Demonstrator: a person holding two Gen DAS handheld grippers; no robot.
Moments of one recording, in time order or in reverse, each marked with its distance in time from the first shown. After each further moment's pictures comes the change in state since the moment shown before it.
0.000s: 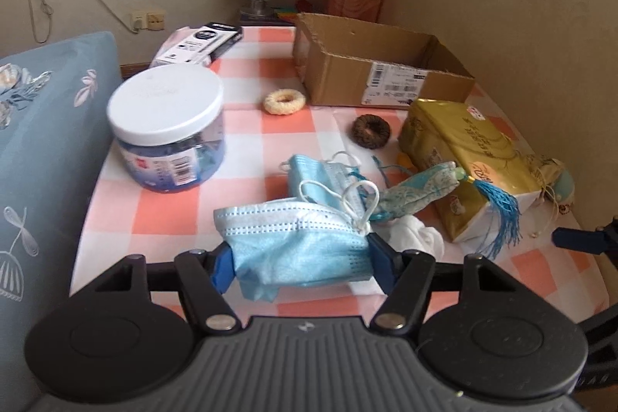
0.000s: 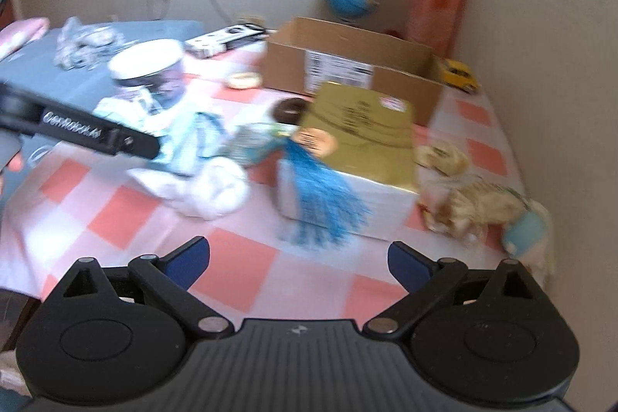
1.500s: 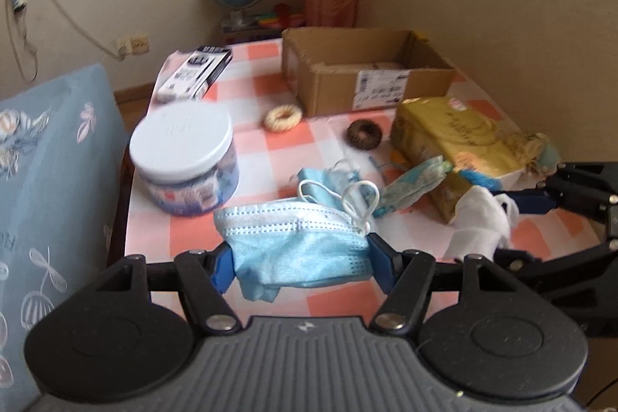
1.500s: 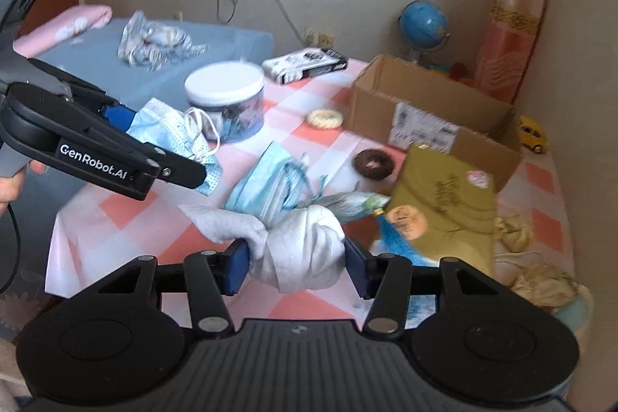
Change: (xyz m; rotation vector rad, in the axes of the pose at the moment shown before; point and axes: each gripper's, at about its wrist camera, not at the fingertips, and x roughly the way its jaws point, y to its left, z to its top) left arm -0.034 0.011 0.007 0.111 0.018 0.023; right arm -0.005 0.024 0.043 -0.104 -0.041 0.143
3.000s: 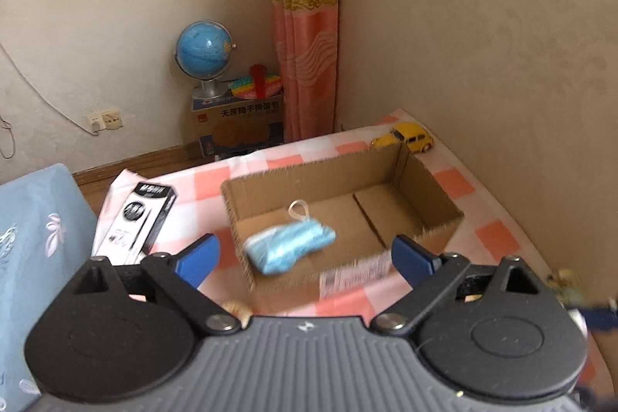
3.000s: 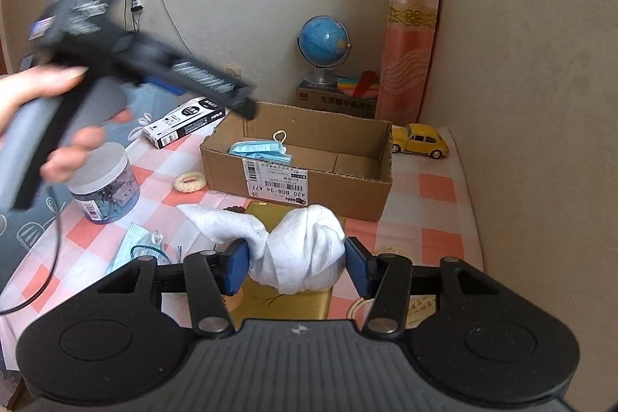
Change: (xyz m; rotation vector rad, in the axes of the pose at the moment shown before) left arm 0.092 -0.067 0.188 0.100 -0.128 -0.004; right arm -0.007 -0.108 0.031 0.199 -0.068 -0.173
